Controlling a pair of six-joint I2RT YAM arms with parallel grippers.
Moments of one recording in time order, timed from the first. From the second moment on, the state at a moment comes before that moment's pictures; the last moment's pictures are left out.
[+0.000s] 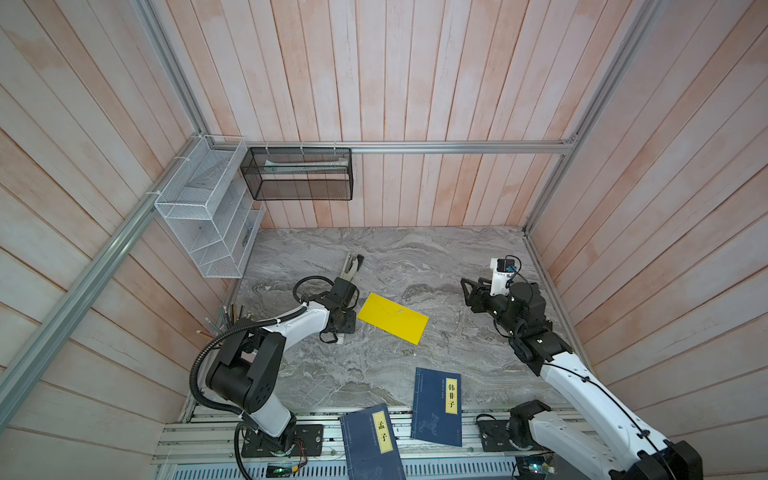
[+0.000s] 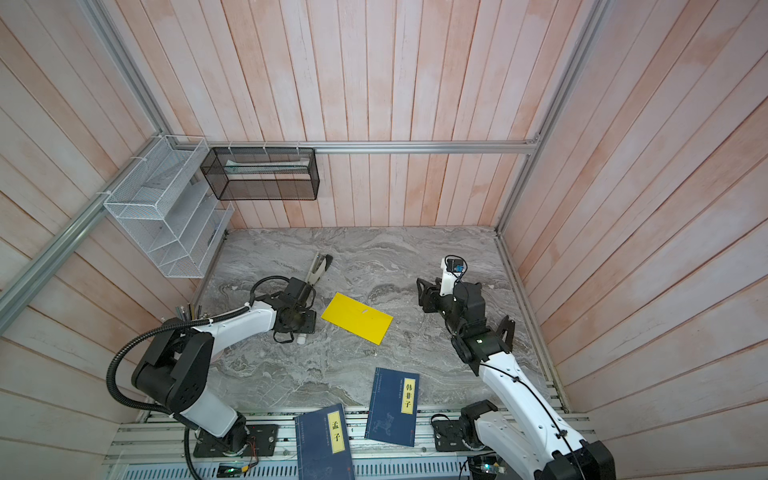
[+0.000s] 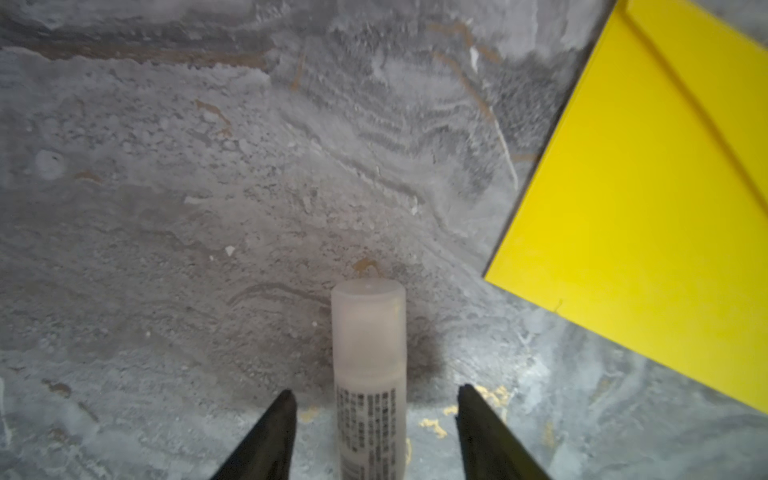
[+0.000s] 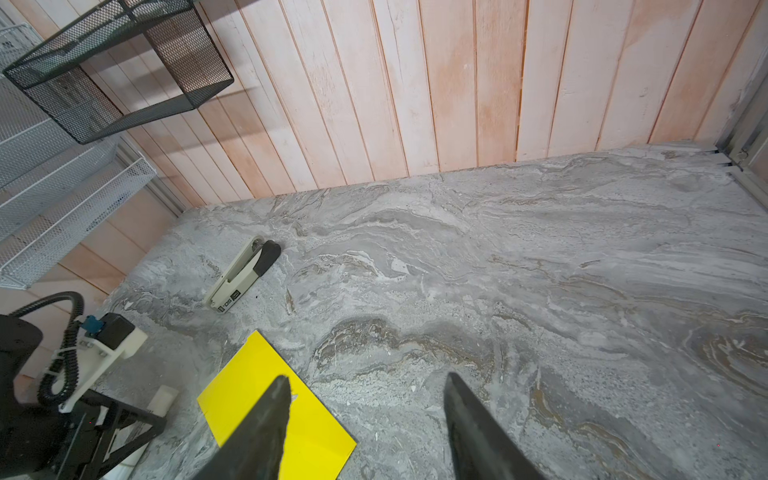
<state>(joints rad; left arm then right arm) -0.45 1.61 0.92 -0.51 -0.10 -0.35 0.33 0.92 0.62 0.02 -0.05 0.32</state>
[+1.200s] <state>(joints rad) -0.12 1.12 0.24 0.70 -0.43 -0.18 0.06 1.32 0.18 1.04 0.31 0.04</state>
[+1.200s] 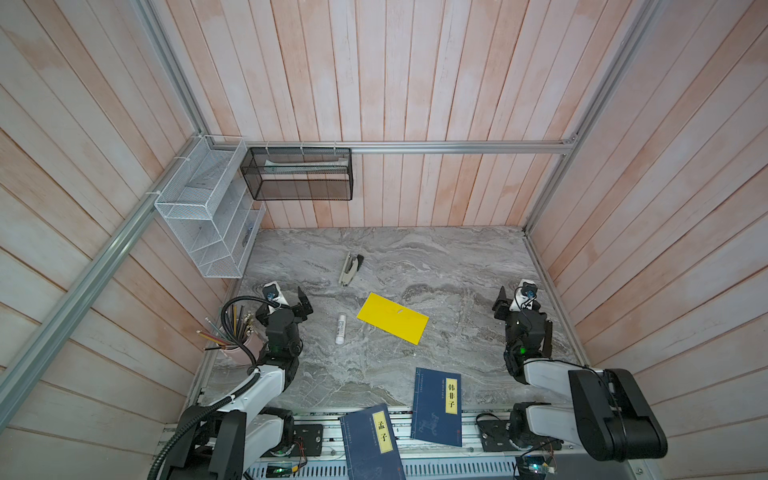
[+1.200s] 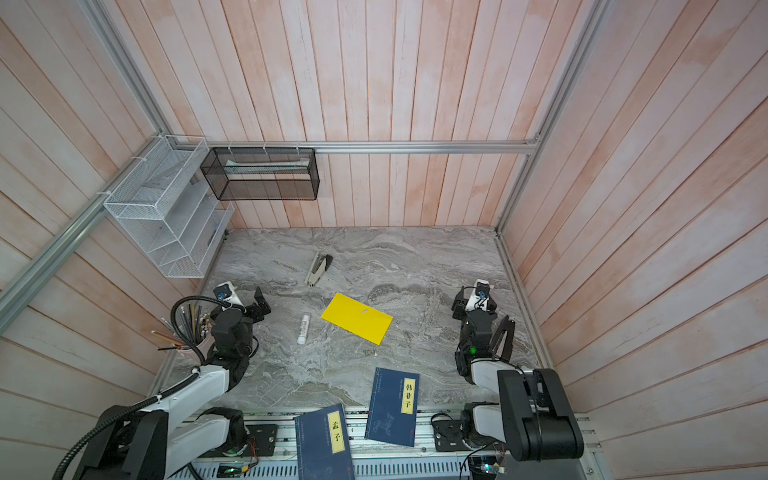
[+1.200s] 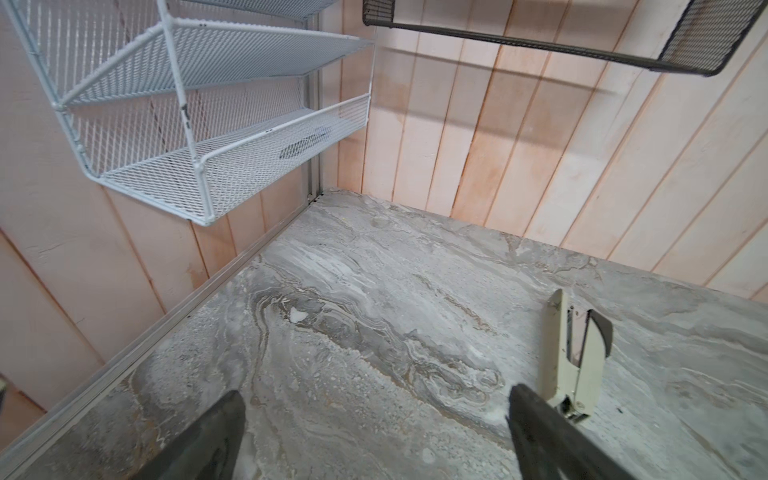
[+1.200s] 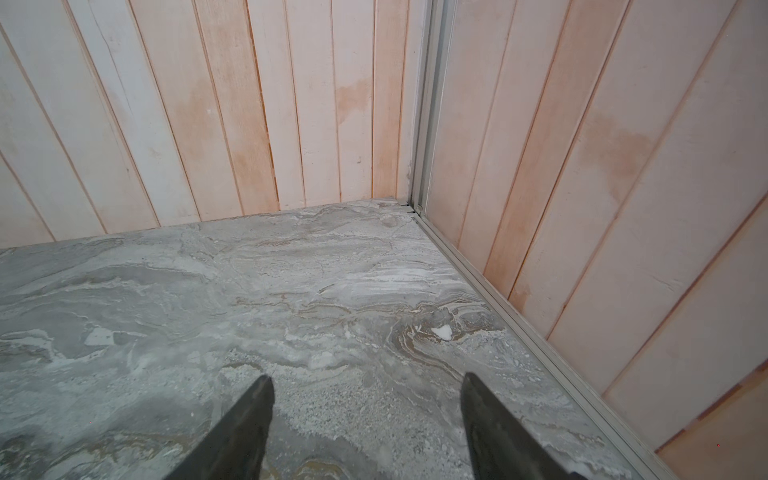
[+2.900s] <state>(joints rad) -0.04 1.57 0.24 1.23 -0.22 -0.02 0.00 1.58 0.19 1.31 0.13 0.01</state>
